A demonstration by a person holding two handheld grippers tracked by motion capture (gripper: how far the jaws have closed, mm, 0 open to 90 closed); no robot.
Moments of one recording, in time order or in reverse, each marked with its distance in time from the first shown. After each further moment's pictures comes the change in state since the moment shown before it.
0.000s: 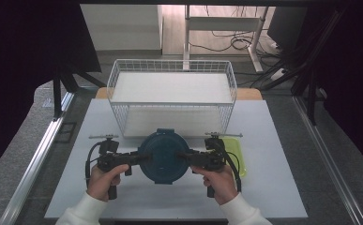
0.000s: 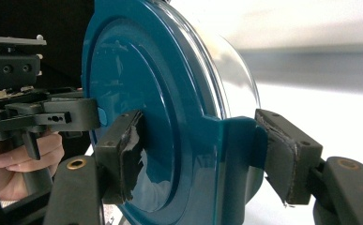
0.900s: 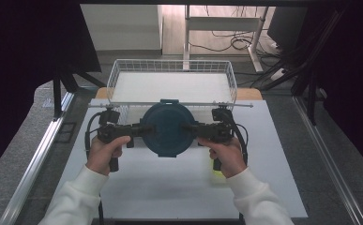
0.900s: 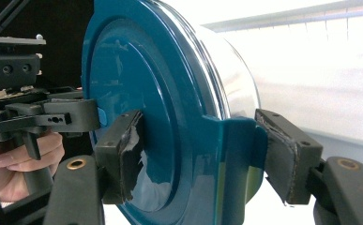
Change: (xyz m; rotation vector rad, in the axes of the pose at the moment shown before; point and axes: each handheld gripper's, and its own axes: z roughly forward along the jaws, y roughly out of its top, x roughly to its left) left arm -0.032 0.073 -0.008 -0.053 -0.012 0.092; right arm 0.021 0.072 -0.028 -0.072 -0.002 -0.077
